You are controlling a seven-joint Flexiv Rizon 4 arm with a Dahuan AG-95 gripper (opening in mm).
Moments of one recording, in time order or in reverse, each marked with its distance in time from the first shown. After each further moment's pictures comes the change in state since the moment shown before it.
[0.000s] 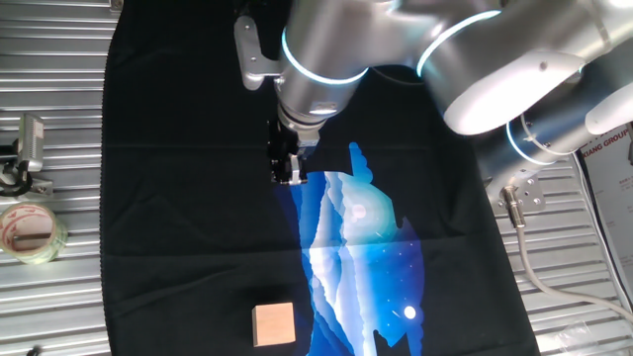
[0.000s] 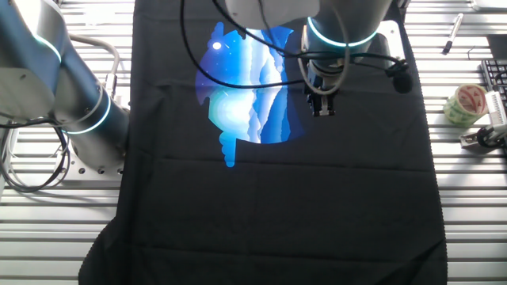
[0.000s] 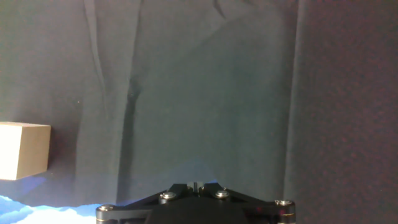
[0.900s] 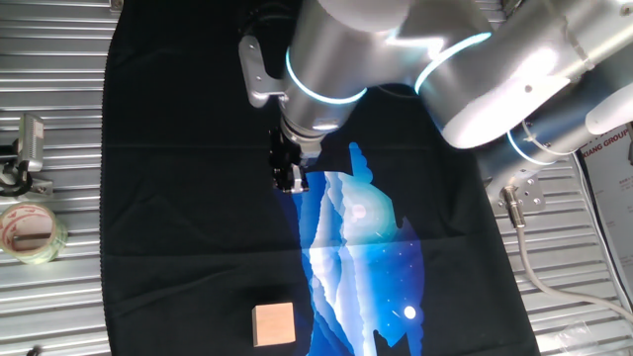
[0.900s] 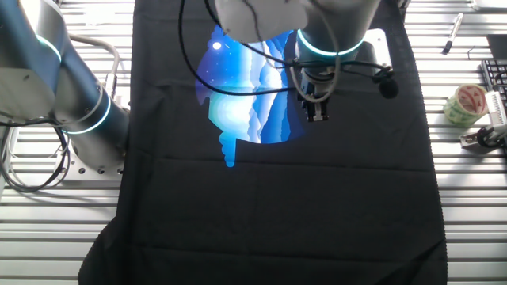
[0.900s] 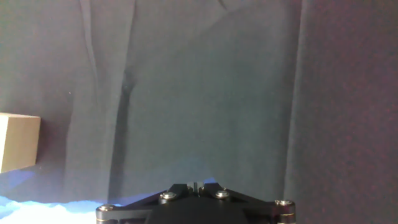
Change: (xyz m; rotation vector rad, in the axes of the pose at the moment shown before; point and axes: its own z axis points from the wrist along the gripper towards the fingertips) arm 0.012 0.001 0.033 0.029 -0.054 -0.014
